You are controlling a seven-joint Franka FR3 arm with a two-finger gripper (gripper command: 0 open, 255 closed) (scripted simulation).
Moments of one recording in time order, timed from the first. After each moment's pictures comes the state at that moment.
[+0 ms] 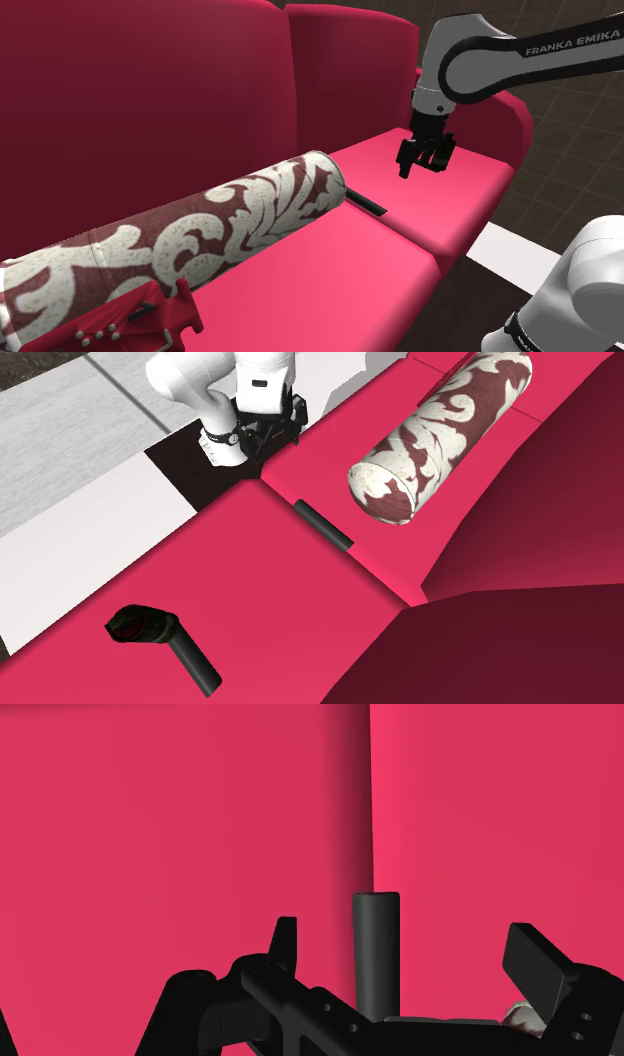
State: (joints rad) arm 0.02 -0.57 -0.08 -2.49 -0.08 1.92 0.02
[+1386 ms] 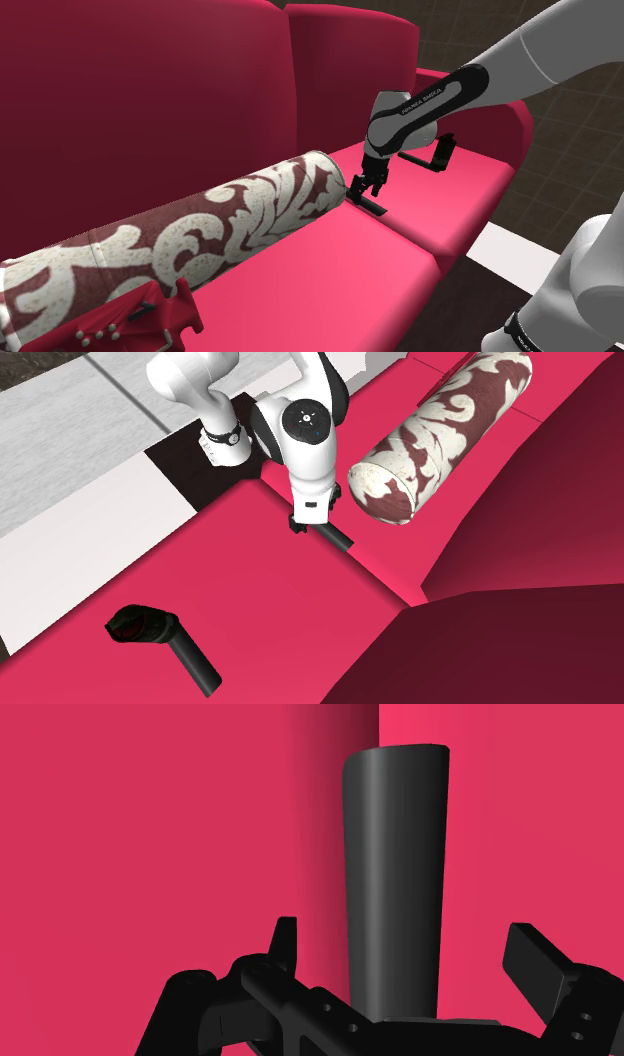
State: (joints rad) arm 0.07 0.01 -0.16 -2.38 0.12 2.38 -0.14
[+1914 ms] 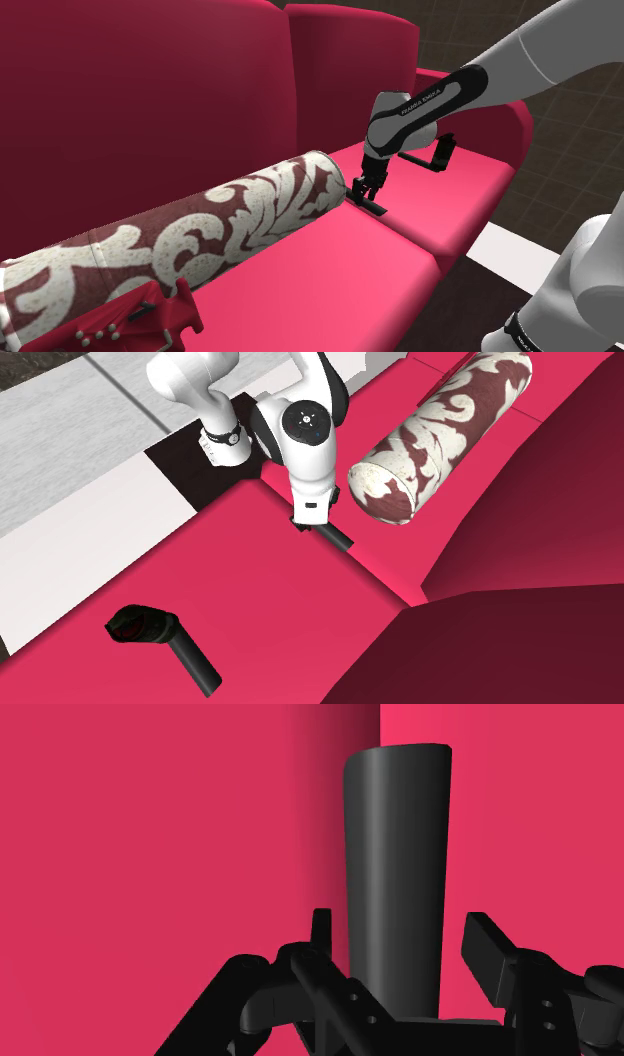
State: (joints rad) arm 0.07 0.02 -0.16 -2.38 0.12 2.38 -0.14
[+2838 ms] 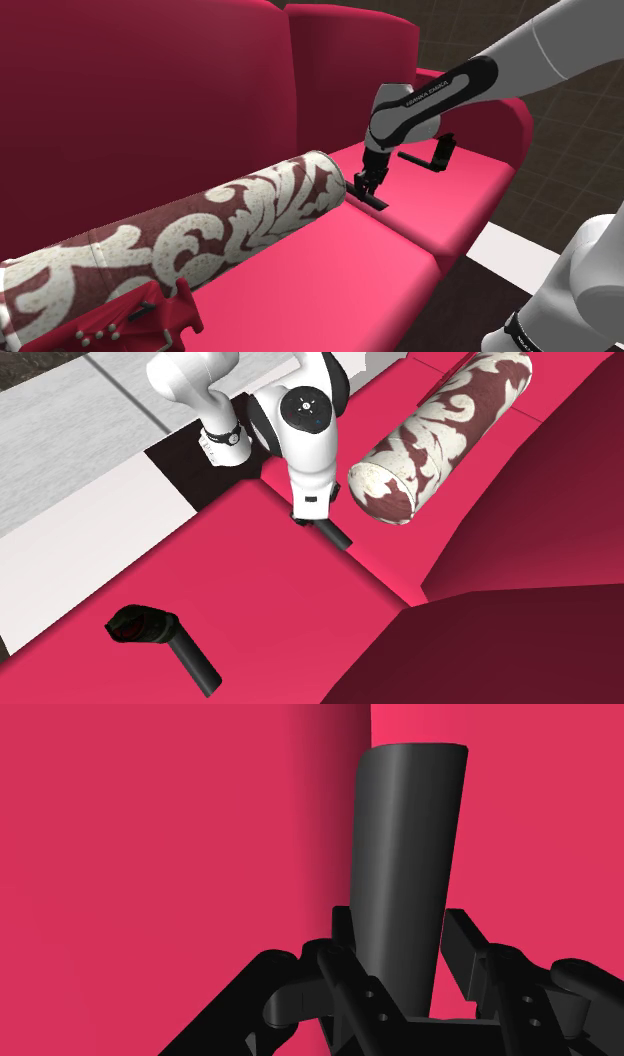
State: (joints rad) arm 0.07 -0.02 -0.16 -2.36 0.11 2.33 -0.13
